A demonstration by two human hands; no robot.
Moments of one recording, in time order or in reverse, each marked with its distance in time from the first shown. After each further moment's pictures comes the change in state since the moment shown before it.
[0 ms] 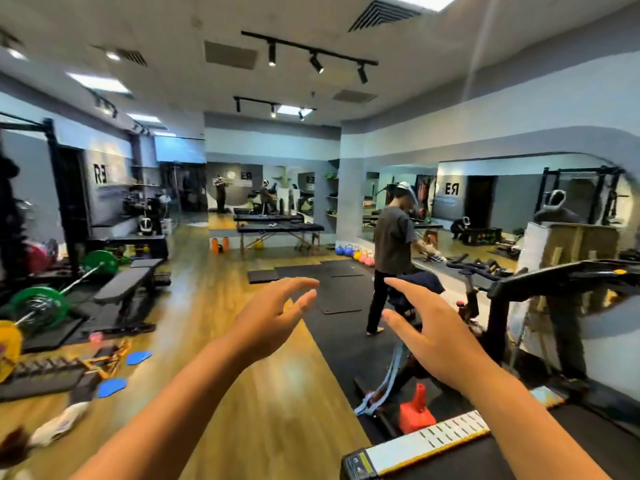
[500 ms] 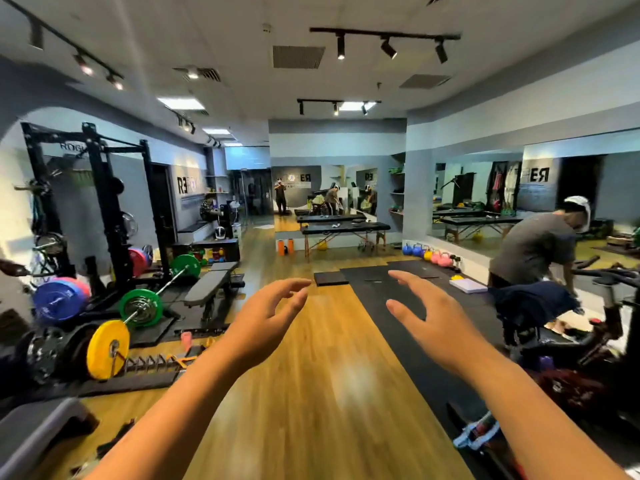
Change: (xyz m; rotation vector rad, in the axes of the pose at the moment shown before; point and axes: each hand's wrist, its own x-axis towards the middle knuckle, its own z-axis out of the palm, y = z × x) left_hand 0.020 -0.235 -0.159 0.034 0.093 -0.204; right_hand 0.192 -0.091 0.237 0.214 -0.063 -0.052
